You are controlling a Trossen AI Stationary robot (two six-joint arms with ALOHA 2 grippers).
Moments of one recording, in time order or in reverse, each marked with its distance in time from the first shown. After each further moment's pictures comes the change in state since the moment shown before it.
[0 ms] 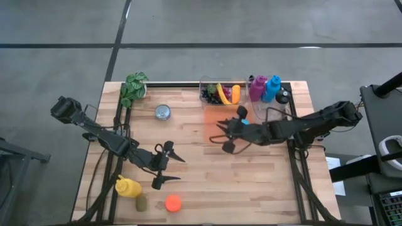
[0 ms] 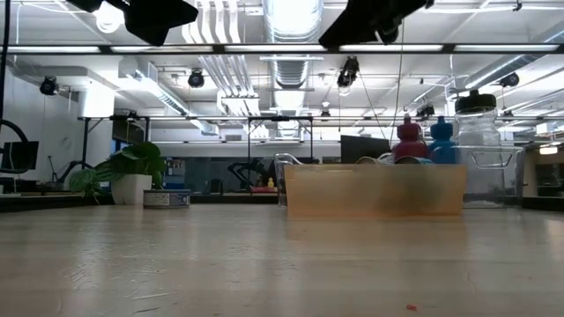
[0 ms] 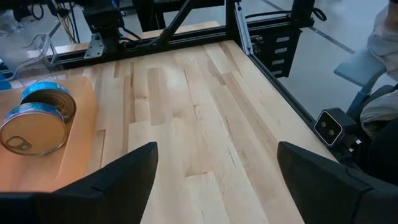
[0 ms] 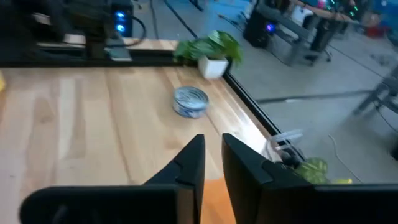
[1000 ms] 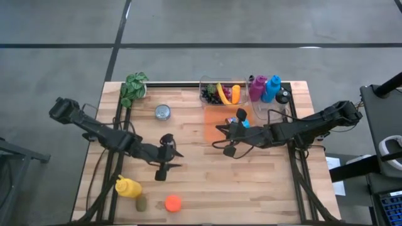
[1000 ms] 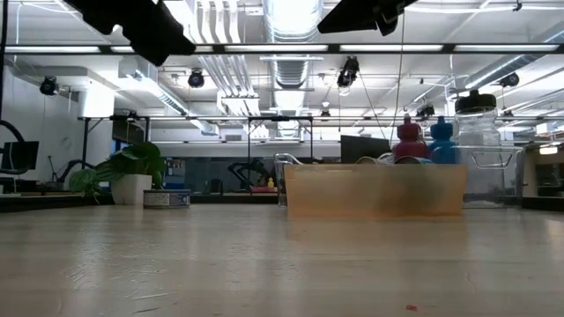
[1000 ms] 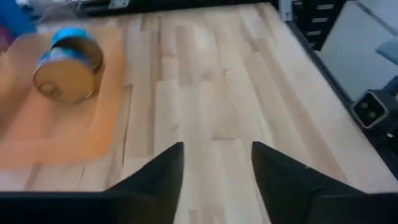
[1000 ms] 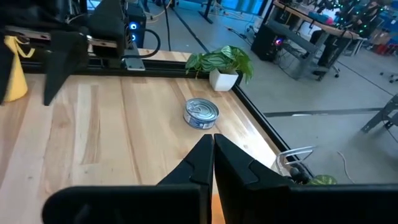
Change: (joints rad) left arm 0.093 -0.008 0.067 -0.244 0.008 -0.100; right arm 0.051 -0.004 0.000 0.052 -0.003 -0.056
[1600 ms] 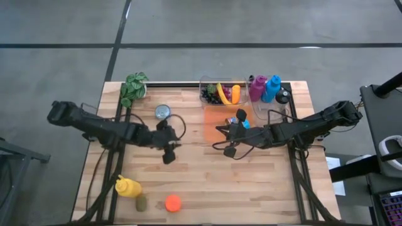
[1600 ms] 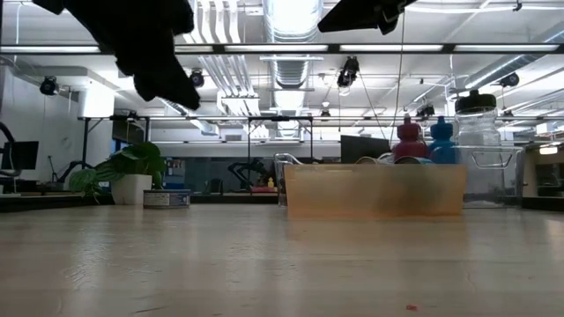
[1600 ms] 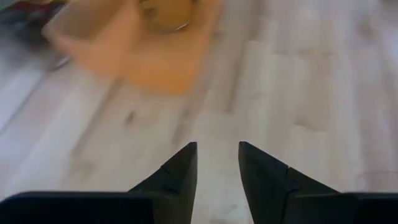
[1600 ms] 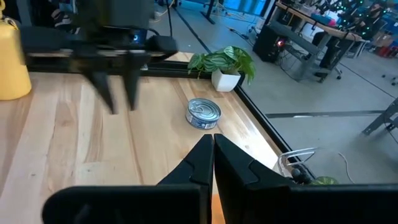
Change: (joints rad) left arm 0.209 0.000 0.012 -0.207 -0.040 -0.239; right arm 0.006 0.000 0.000 -0.001 -0.002 -0.007
